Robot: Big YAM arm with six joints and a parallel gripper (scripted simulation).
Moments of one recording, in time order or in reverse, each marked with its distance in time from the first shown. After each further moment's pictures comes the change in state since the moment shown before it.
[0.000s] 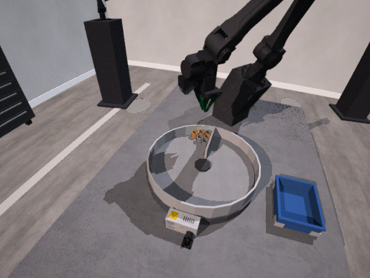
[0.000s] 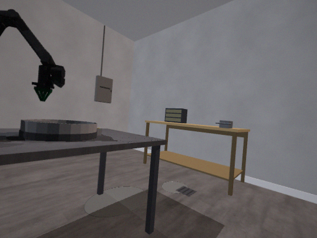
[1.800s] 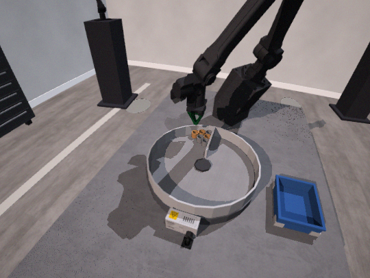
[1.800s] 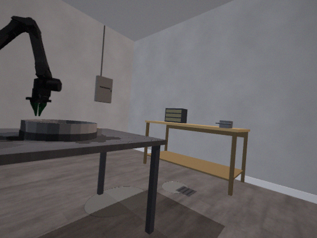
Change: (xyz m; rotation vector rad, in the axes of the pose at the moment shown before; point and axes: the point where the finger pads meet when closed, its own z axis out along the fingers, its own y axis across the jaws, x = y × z) arm -0.009 -0.044 0.088 0.004 0.009 0.726
